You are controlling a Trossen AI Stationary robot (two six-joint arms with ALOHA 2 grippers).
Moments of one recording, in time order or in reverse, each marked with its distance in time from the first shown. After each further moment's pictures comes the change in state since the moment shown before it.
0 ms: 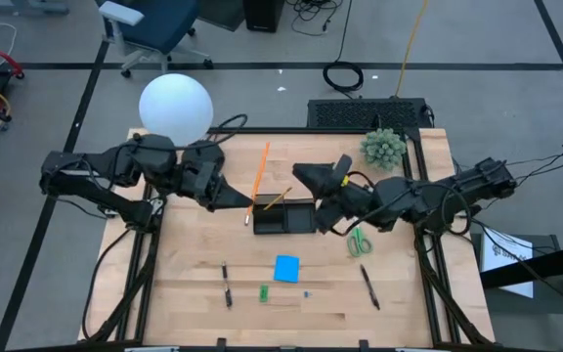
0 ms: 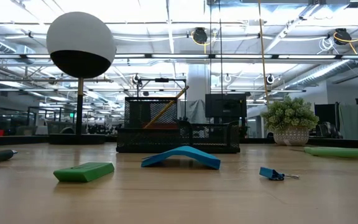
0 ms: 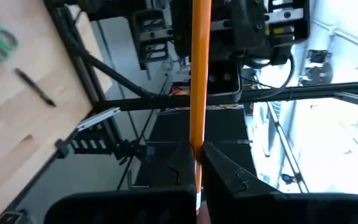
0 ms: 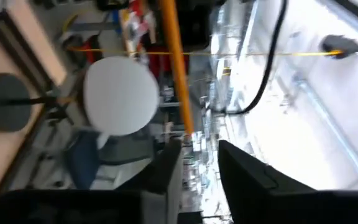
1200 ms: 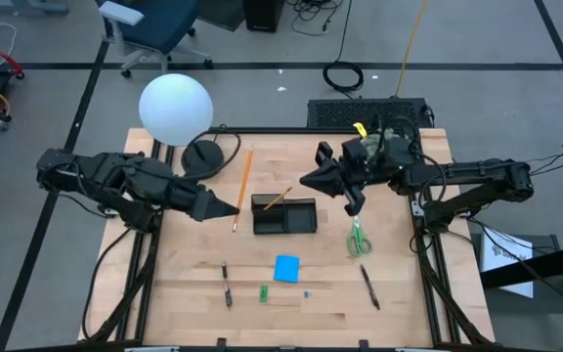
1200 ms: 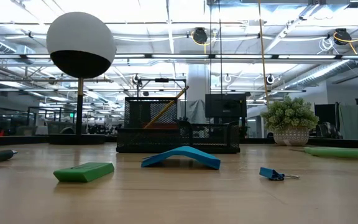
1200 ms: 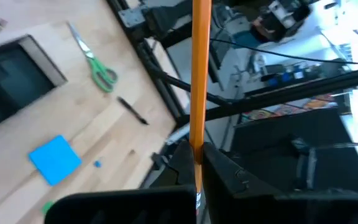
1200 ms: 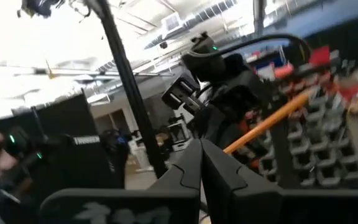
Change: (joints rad) left arm -0.146 -0.046 0.001 -0.303 -0.289 0.217; right arm -0.393 -0.188 -0.464 0.512 -1.139 2.013
